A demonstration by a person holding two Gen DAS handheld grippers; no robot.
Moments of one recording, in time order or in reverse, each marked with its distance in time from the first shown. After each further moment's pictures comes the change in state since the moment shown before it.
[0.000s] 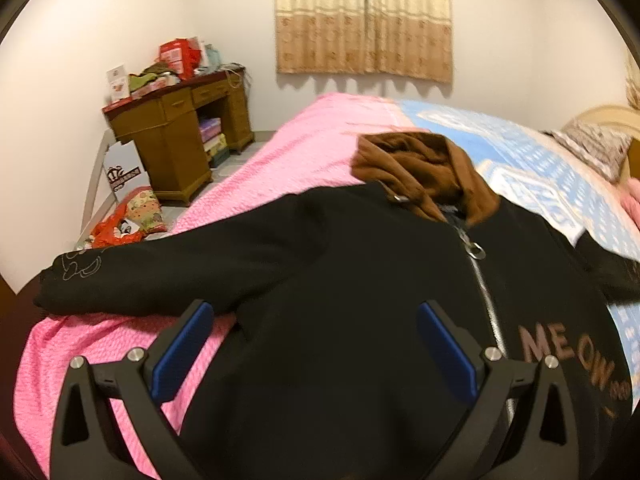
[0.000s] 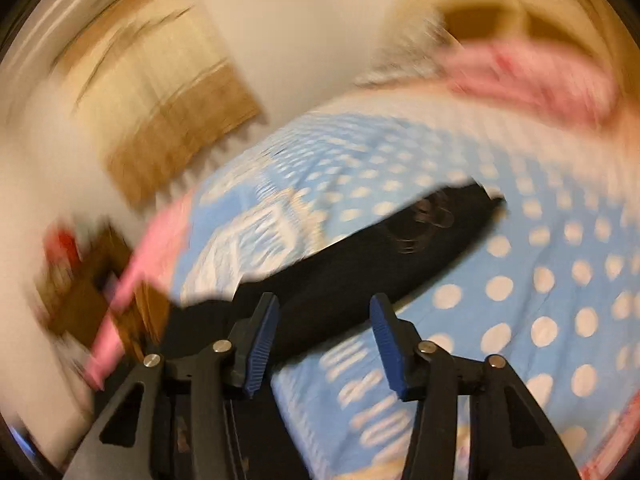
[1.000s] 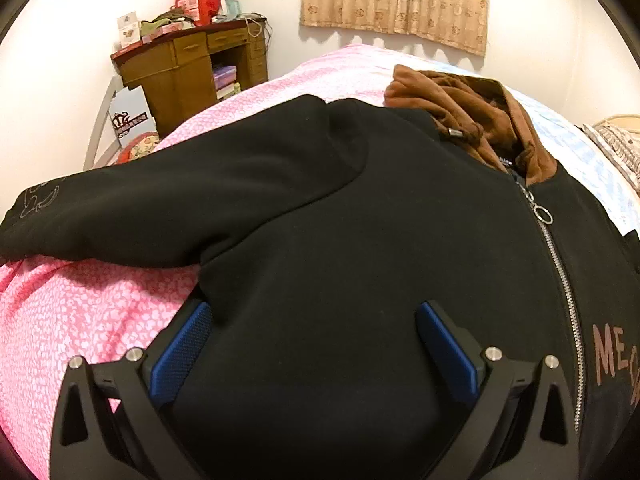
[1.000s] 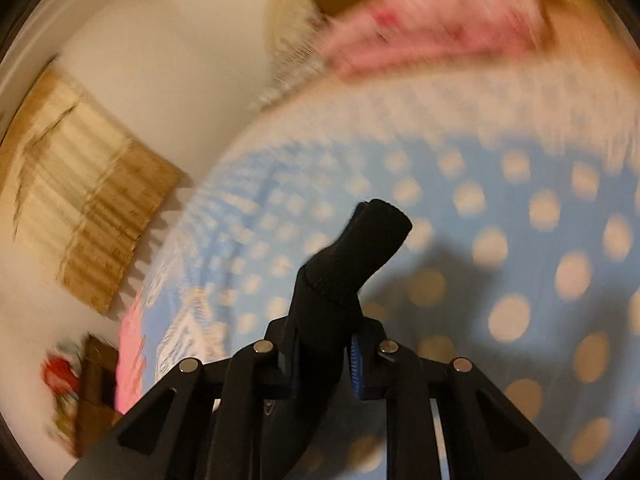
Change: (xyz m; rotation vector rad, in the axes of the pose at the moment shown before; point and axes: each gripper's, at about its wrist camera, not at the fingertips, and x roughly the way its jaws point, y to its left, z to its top) left arm 0.073 0.013 -0.032 -0.078 0.157 0.021; right arm 0.065 -0.078 0.100 0.196 -0.116 -0.144
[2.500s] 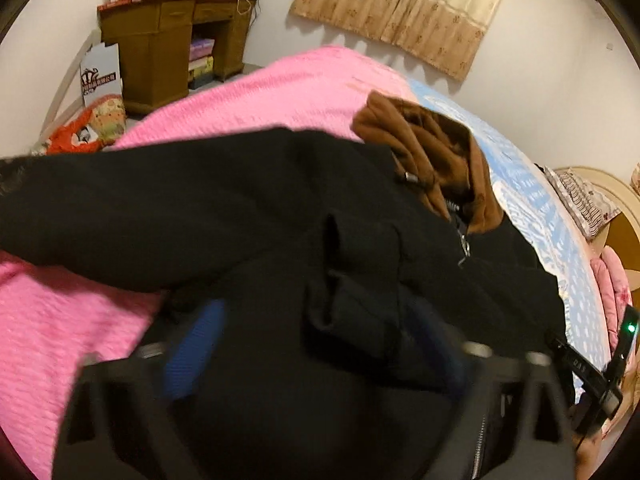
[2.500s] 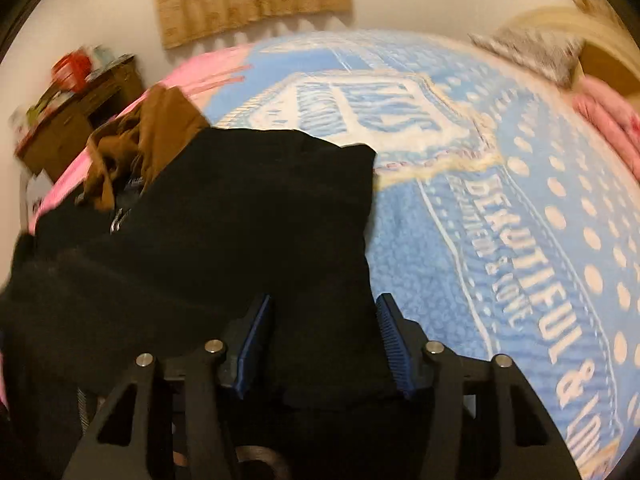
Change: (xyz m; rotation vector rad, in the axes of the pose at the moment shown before) left arm -0.011 0.006 0.030 -0.153 0.043 -0.235; right arm 0.030 0.228 -0.322 -0.845 0.346 0.035
